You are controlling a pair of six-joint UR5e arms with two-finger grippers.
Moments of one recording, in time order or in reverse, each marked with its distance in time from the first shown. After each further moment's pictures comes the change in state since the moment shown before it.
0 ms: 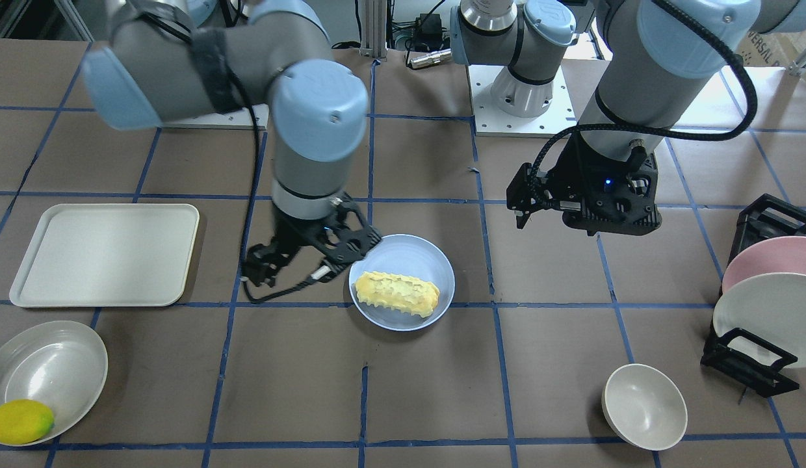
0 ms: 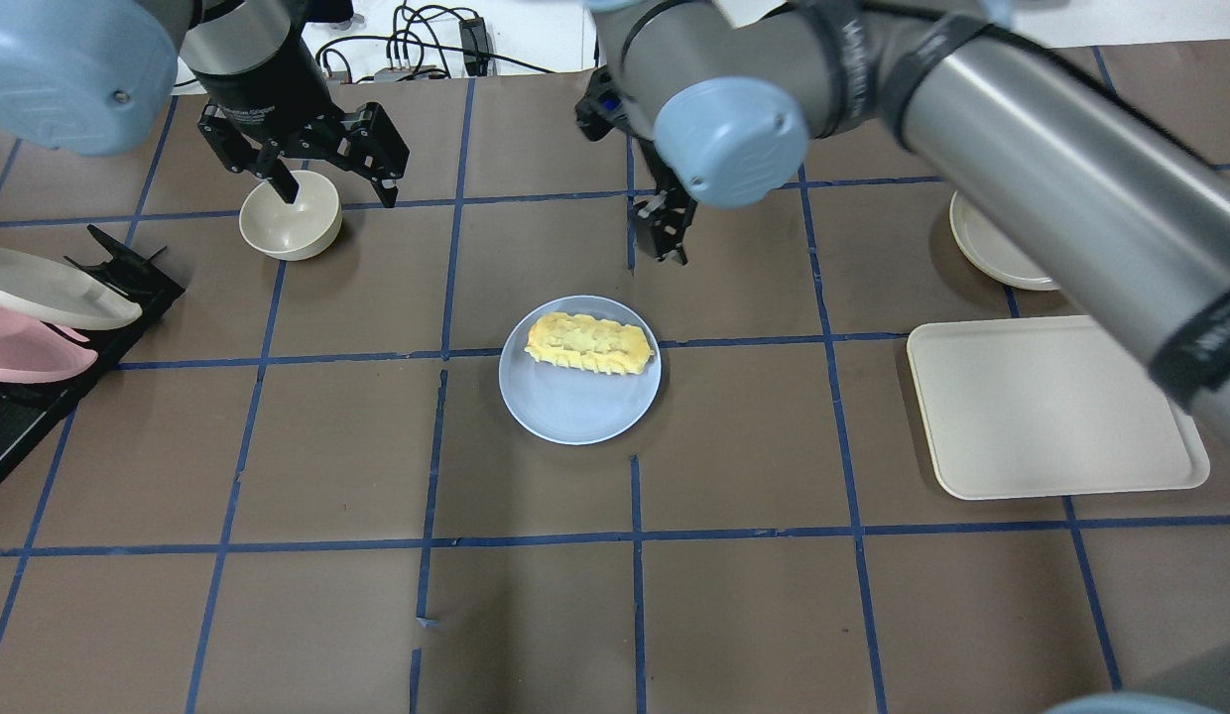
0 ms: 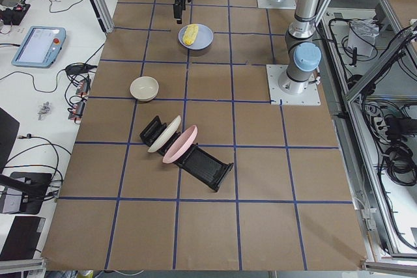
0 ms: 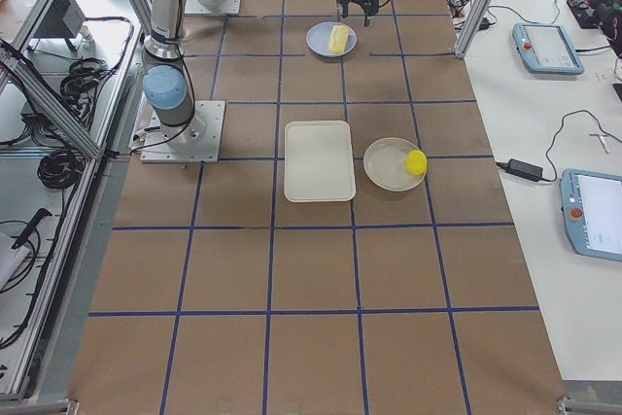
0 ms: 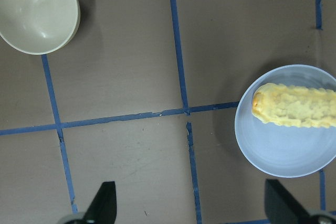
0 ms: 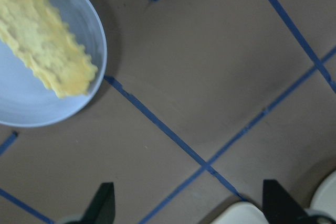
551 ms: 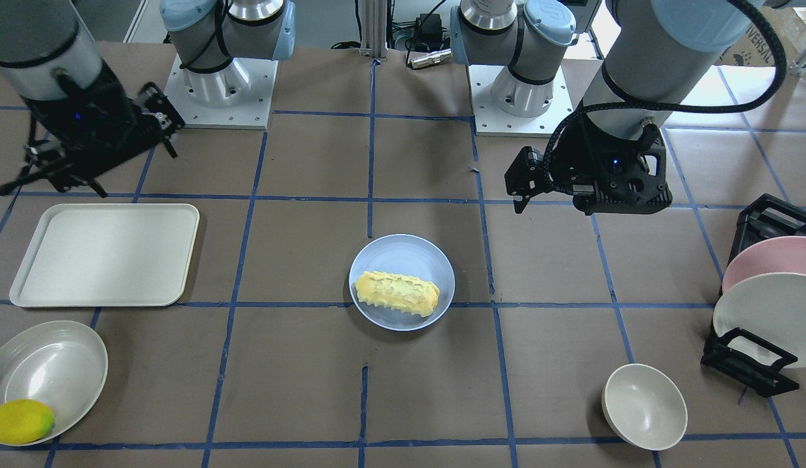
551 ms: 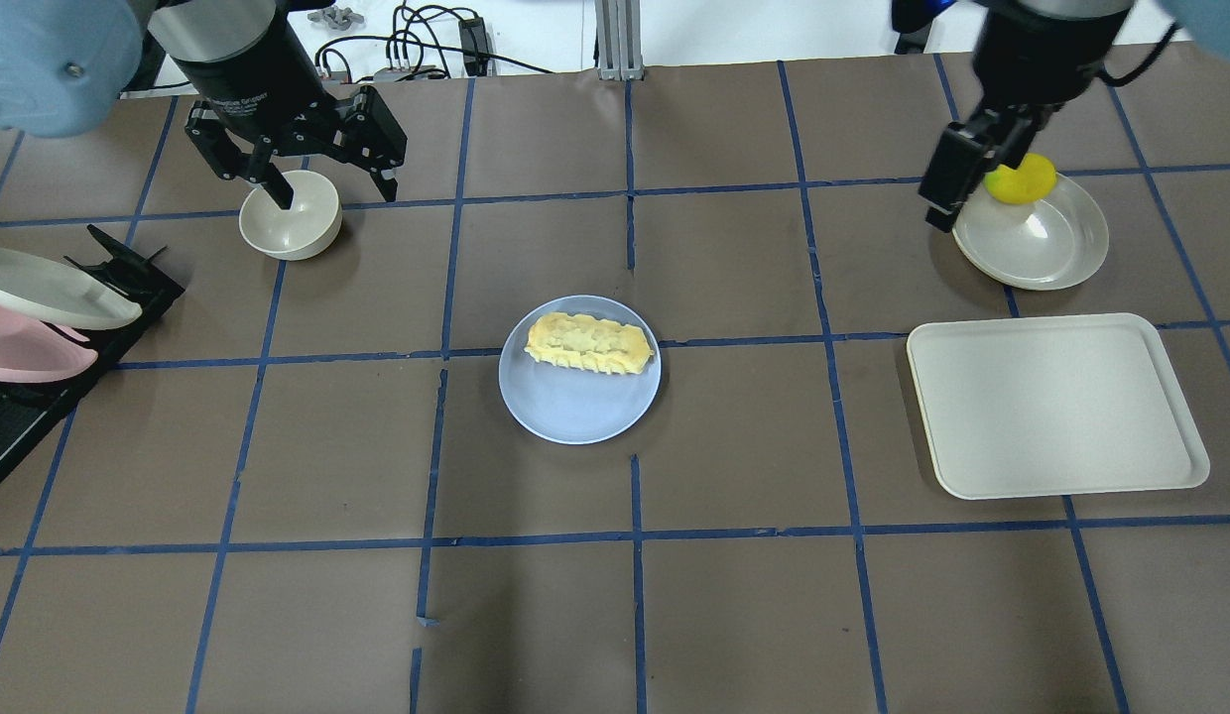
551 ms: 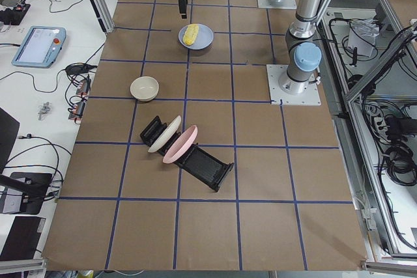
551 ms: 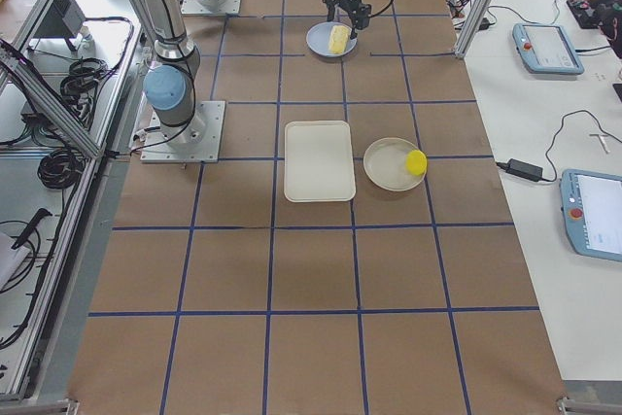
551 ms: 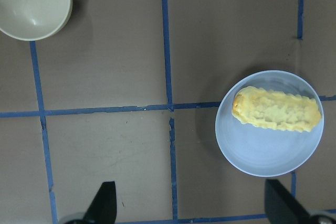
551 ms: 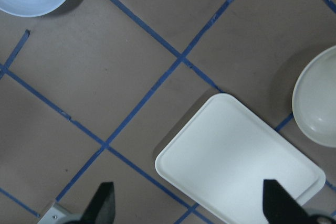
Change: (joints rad) left arm 0.003 0.017 0.038 -0.099 -0.021 -0.103; right arm -0.358 -0.271 0.052 0.282 0.142 -0.248
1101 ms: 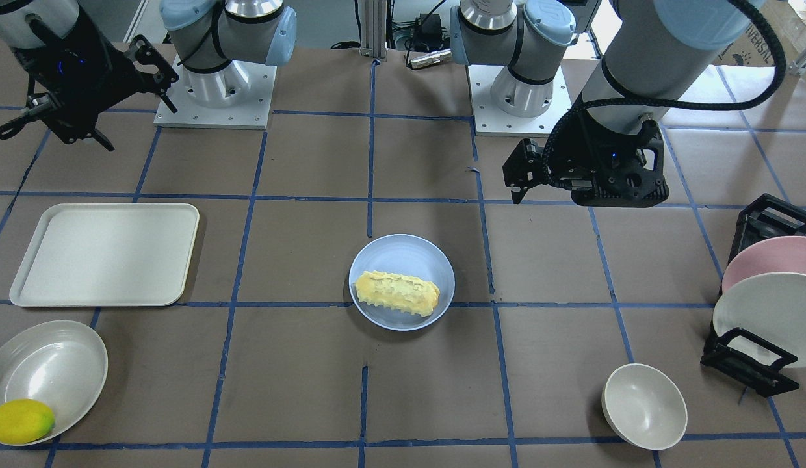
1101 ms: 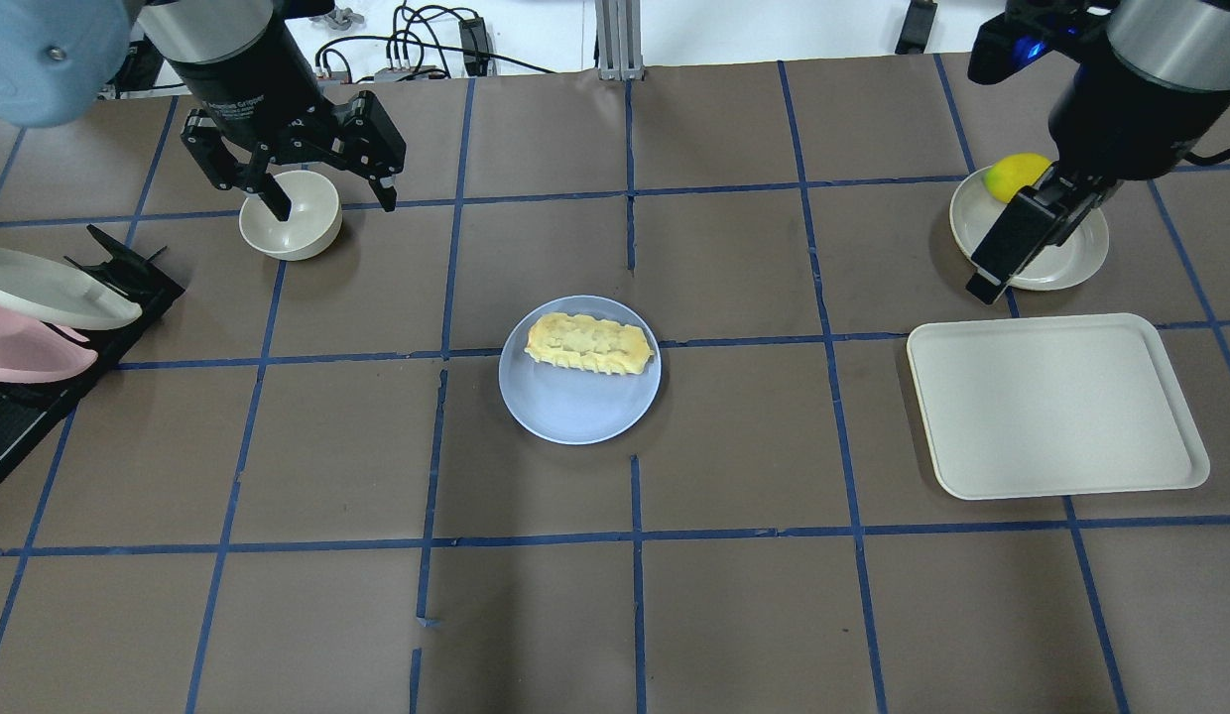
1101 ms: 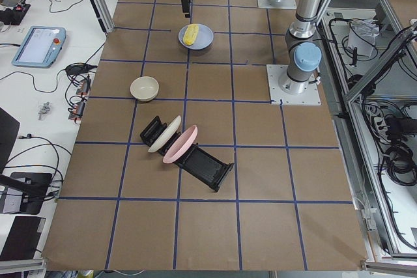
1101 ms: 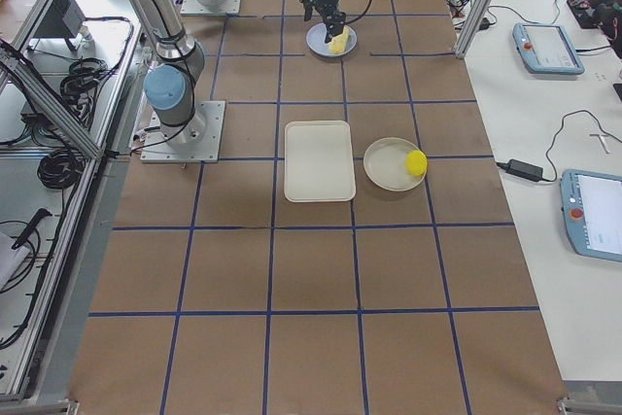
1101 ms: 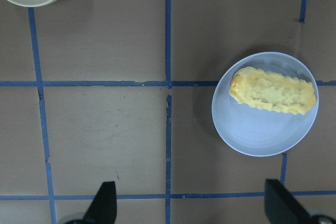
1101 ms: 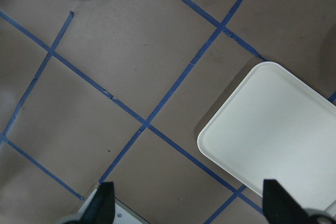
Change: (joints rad) left arm -0.001 0.004 0.005 -0.042 -0.006 -0.011; right arm -0.066 -0.146 0.154 0.034 0.096 -0.032
